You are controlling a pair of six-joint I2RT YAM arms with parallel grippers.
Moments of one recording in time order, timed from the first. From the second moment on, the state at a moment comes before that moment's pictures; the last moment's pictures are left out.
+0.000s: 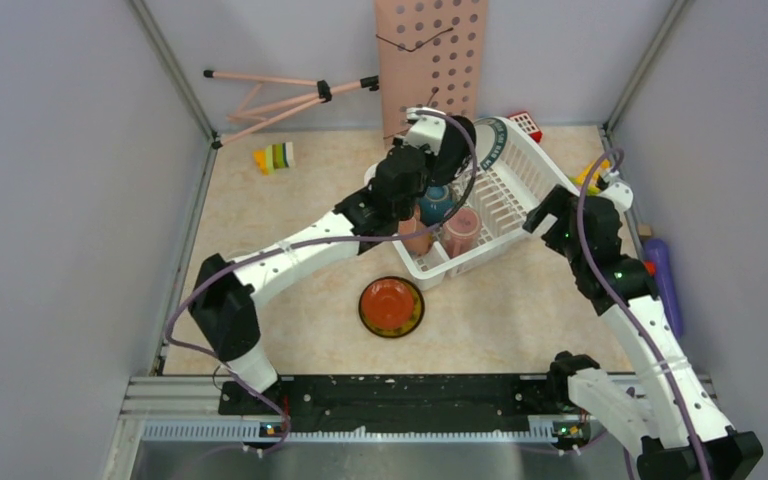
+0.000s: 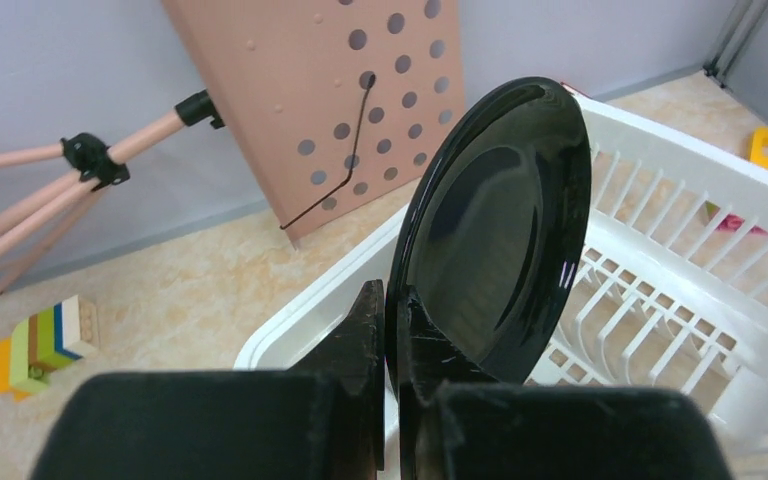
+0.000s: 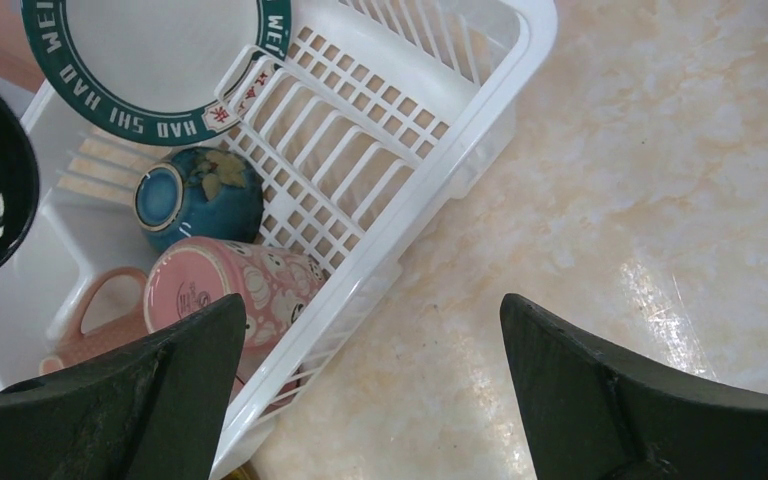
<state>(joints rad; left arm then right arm) -0.87 1.64 1.47 0.08 -0.59 0.01 0.23 0.83 0.88 -0.57 0.32 0.62</state>
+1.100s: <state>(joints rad) -0.87 2.25 1.74 0.60 -0.40 0.77 0.23 0.82 0.86 -0.51 0.25 0.53</state>
